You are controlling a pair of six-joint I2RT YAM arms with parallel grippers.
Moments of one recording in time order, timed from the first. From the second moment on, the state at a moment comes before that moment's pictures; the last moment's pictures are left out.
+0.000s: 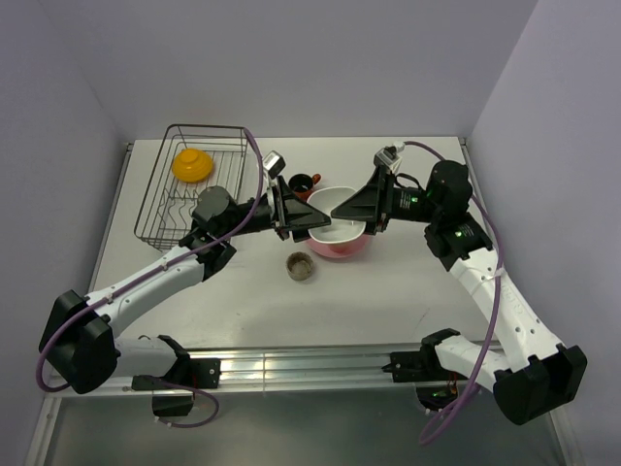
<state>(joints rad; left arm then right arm) -0.70 1.28 0.91 0.66 0.76 -1.54 0.32 1.04 1.01 -0.01 -1.06 1.29</state>
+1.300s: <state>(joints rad) -0.70 1.27 1.18 -0.16 0.66 -1.10 0.33 1.10 1.26 -0.58 -0.84 0.86</state>
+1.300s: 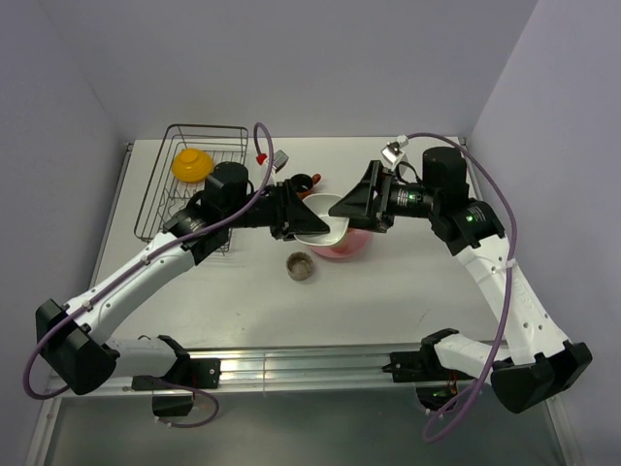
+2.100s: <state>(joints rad) -0.42 1.34 1.51 -0.85 0.12 -0.66 0.26 1.03 1.38 -0.86 -0.52 0.72</state>
